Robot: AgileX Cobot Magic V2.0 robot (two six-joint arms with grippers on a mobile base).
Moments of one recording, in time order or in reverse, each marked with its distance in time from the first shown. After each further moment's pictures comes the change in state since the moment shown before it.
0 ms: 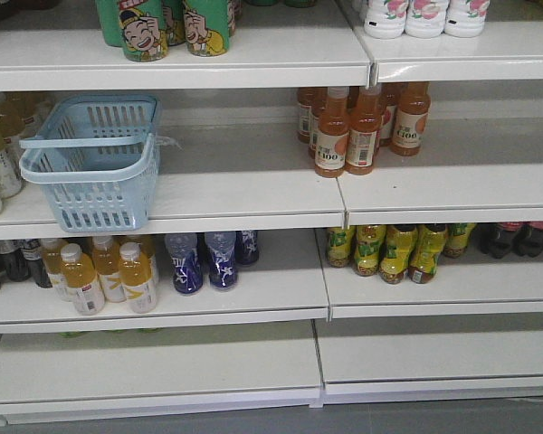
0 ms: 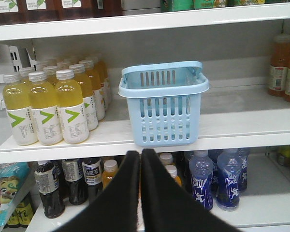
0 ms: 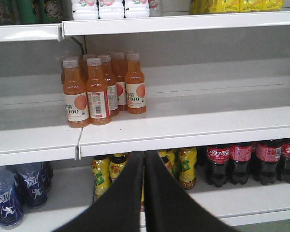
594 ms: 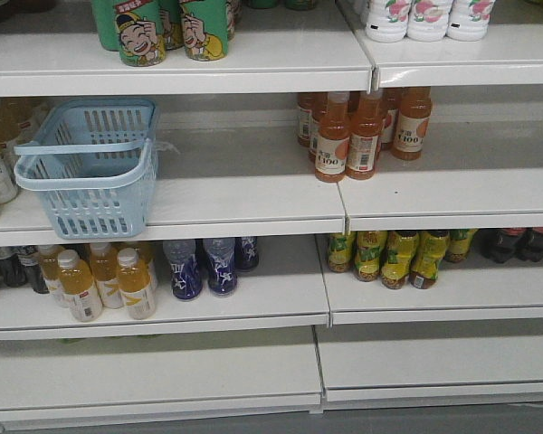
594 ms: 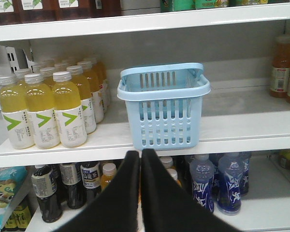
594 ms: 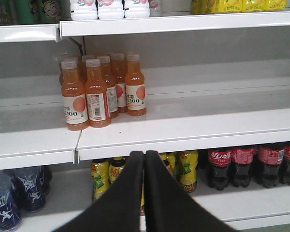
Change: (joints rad) left arm 0.000 0.000 0.000 0.000 0.000 0.000; right arm 0.000 0.000 0.000 0.000 0.000 0.000
